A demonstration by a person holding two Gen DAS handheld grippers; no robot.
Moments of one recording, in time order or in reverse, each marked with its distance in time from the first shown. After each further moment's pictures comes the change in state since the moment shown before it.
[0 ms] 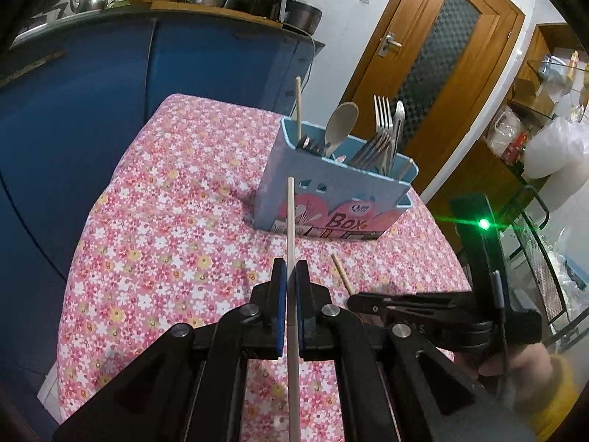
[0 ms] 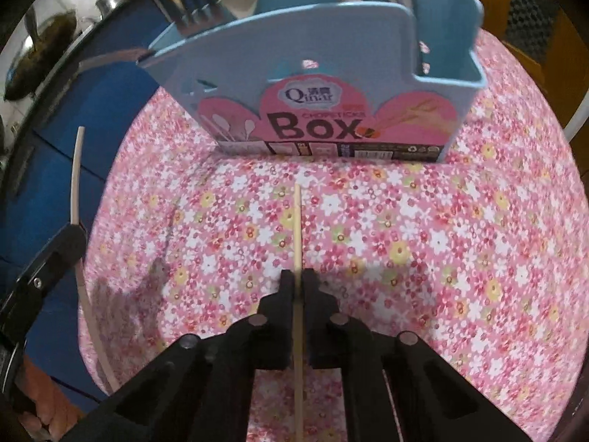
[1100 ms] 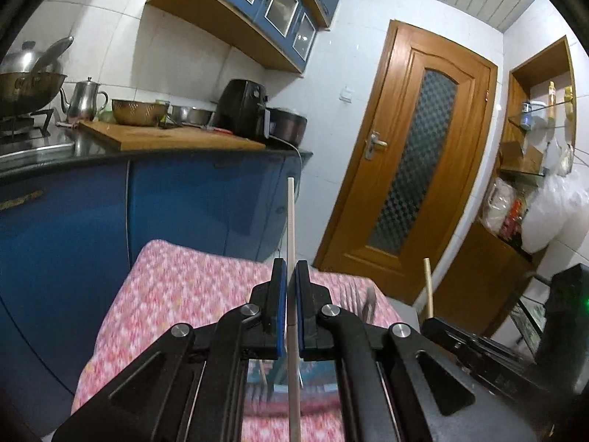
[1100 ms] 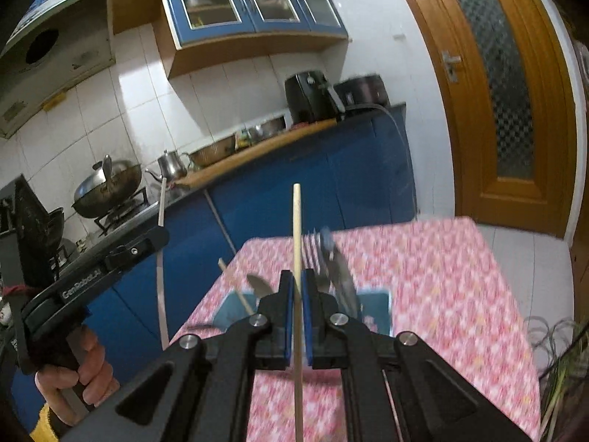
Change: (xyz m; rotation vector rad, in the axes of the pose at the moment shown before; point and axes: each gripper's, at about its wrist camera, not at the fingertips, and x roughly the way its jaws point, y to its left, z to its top) left arm -0.008 -0.051 0.123 0.057 -0.440 0.012; right arm -0.154 -0.028 0.043 -0.082 -0.750 0.104
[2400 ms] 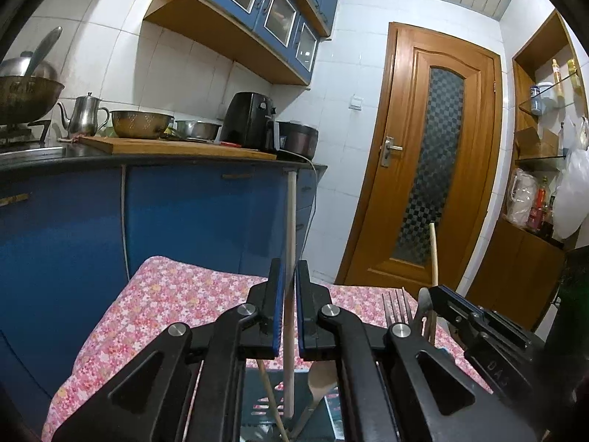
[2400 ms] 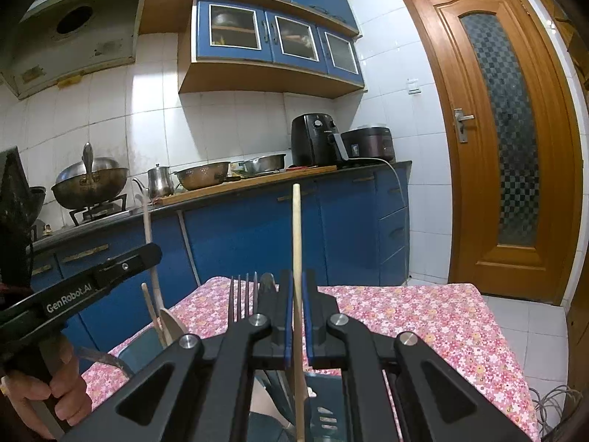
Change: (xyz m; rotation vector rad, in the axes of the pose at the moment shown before) left arm 0.070 0.005 -0.041 0.070 -0.091 0.072; right arm 0.071 -0.028 -0.014 -0.168 -0.203 -0.031
